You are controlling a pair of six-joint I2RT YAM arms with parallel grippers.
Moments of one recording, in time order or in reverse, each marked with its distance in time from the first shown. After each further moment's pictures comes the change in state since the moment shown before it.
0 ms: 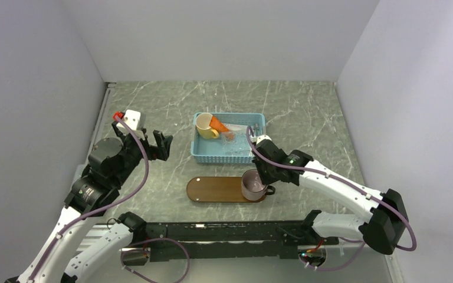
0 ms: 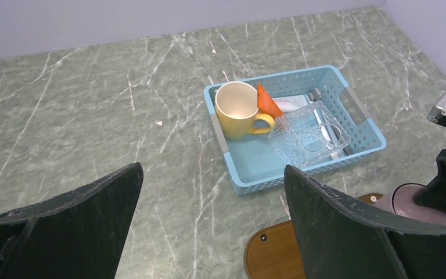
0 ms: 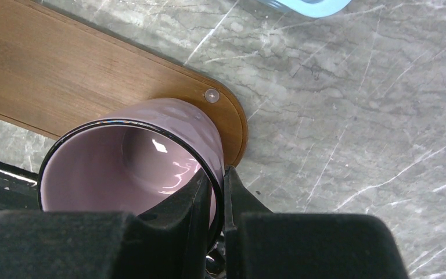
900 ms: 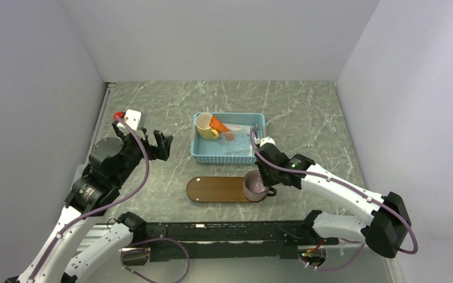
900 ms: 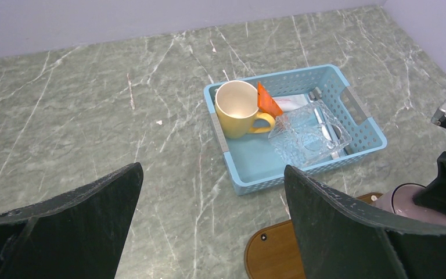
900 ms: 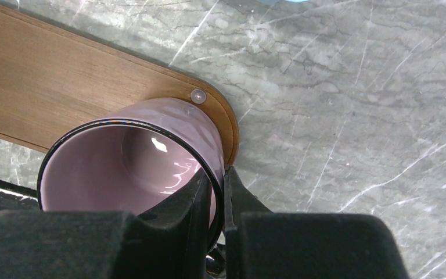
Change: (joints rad) left arm 0.000 0.005 0.000 0.000 0.000 0.000; right arm -0.012 -0.042 -0.079 0.051 0.027 0.034
